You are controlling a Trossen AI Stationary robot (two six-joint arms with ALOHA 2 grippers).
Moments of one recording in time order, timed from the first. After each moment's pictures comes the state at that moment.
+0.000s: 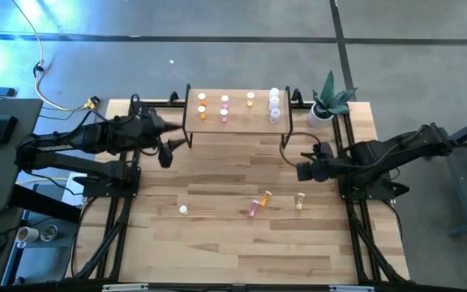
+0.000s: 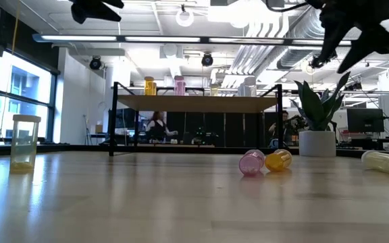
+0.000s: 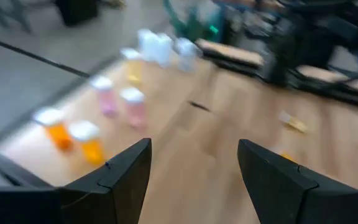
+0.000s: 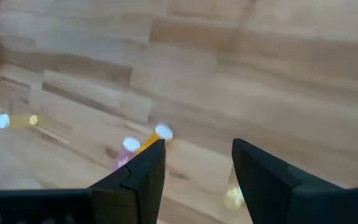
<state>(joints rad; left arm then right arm) 0.18 0.79 0.93 -0.56 -0.33 -0.20 0.26 0.99 0.91 -1.02 0.32 1.56</state>
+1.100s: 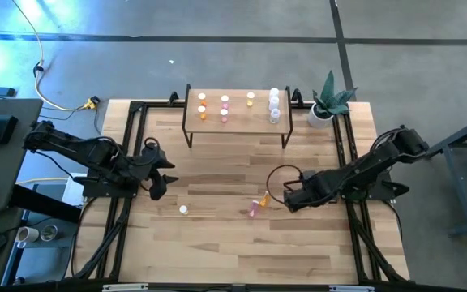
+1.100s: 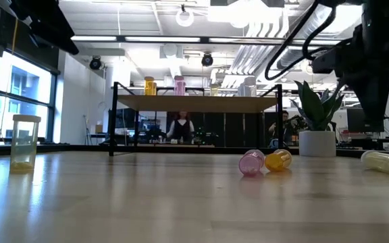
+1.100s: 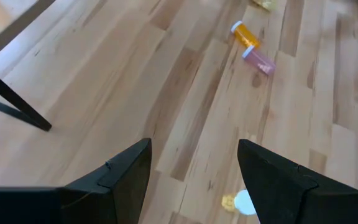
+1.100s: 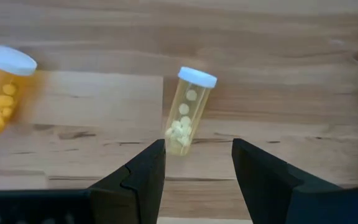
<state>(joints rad) -0.22 0.79 0.78 -0.84 -0.38 -0.62 0.40 1.45 0.91 -1.02 0.05 1.91</state>
